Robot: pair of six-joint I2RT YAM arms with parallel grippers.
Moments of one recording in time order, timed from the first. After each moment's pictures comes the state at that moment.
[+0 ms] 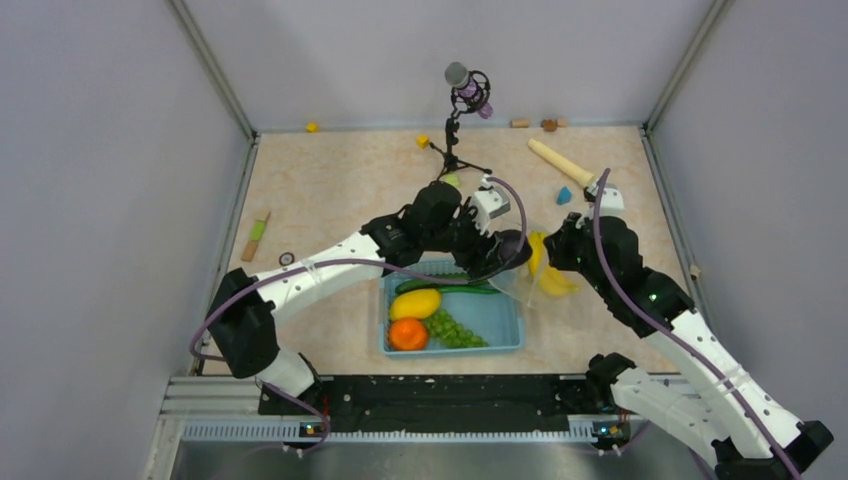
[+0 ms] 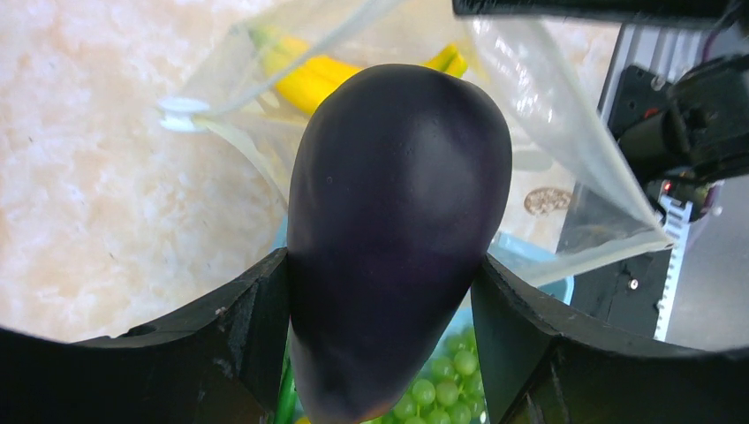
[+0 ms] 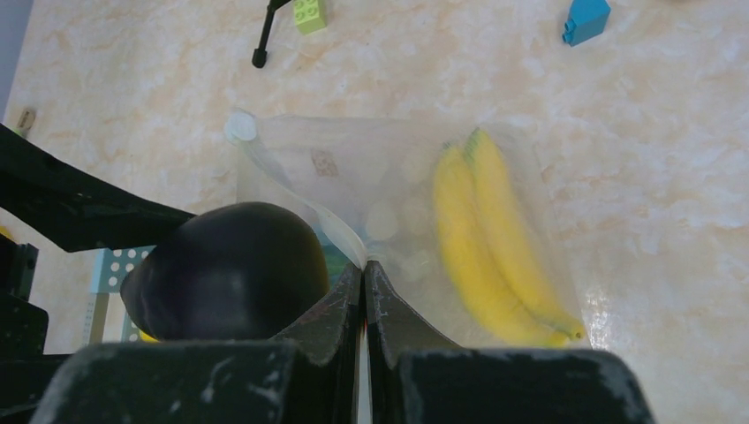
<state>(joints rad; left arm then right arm) -0.90 1.54 1.26 -0.21 0.35 -0.02 0.56 0.75 0.85 -0.56 0.28 0.49</state>
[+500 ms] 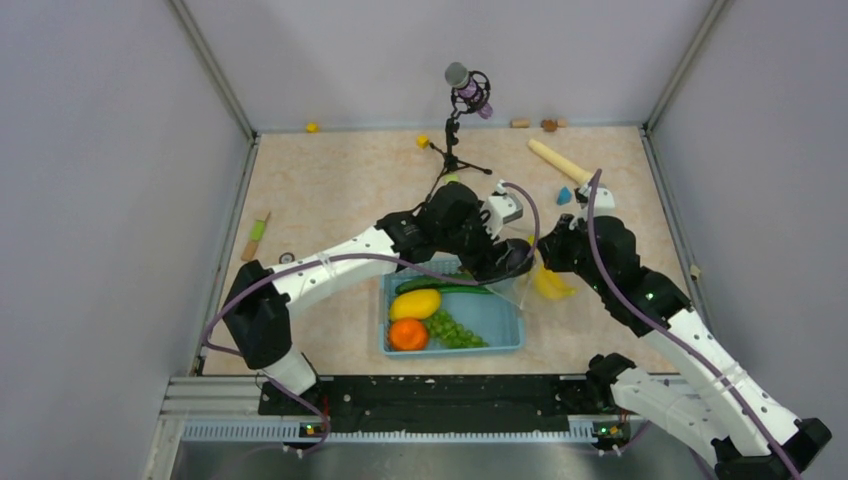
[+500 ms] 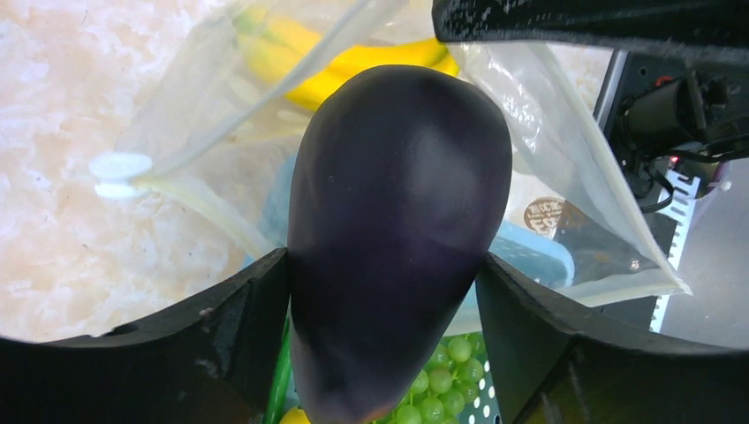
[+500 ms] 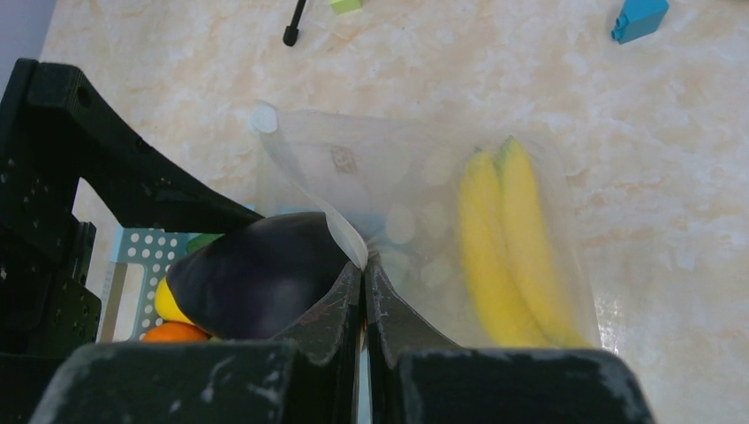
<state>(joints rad) -0.93 1.62 1.35 -0.35 0.32 0.01 0.56 0.76 0.84 -0.54 0.20 0.46</state>
